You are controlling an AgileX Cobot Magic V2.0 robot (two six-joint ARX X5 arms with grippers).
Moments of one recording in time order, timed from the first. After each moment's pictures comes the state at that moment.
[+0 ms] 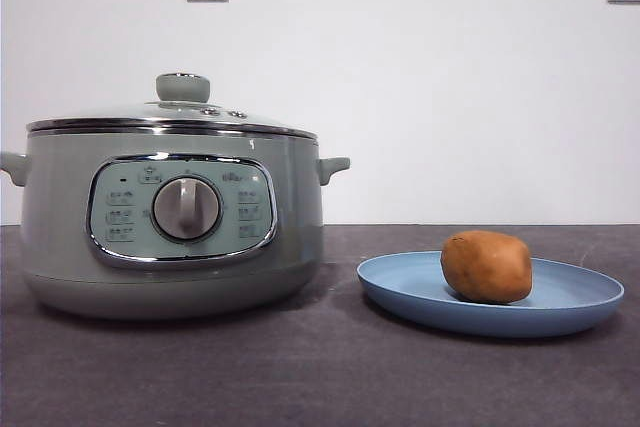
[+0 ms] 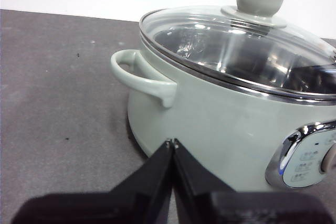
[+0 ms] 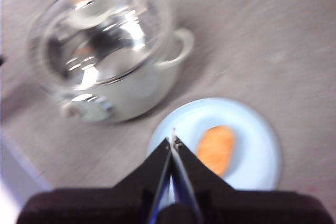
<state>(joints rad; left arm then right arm) -0.11 0.00 0.02 -0.18 0.13 -0.15 0.26 1.02 1.22 -0.88 -0.39 -0.19</state>
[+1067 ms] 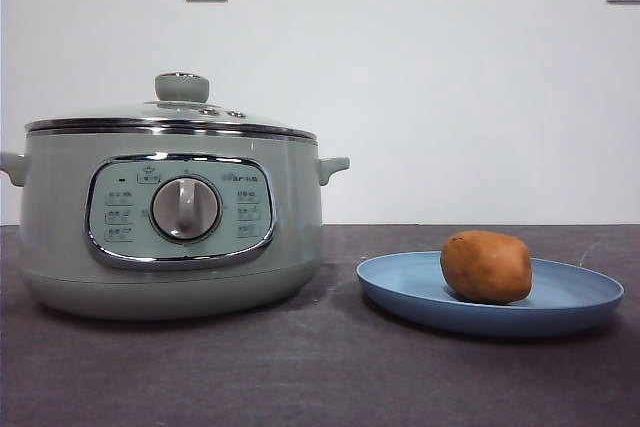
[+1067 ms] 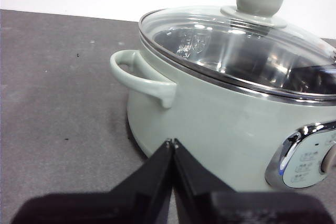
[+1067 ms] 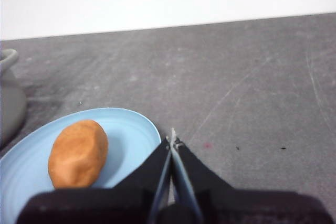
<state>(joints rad) -0.11 0.00 0.02 -0.18 0.13 -0.15 -0.06 0.17 0.03 -0.01 -0.23 0.05</state>
